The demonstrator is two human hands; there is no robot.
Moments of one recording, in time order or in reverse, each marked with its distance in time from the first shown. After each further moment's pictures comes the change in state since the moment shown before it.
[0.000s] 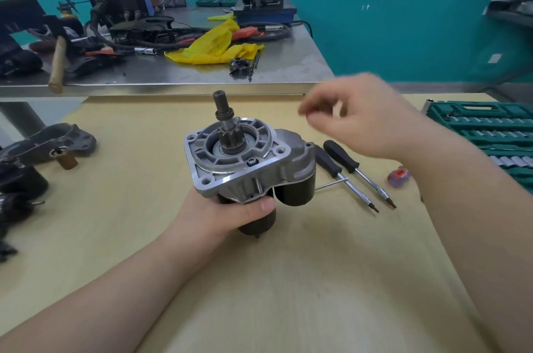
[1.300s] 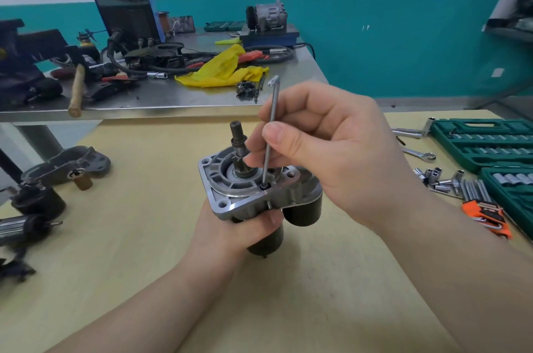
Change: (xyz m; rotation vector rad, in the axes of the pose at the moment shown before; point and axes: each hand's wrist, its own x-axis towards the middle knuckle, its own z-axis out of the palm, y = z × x) left_hand 0.003 0.005 0.017 0.180 0.213 0.109; right_hand -0.024 -0.070 0.024 1.013 0.140 -0.150
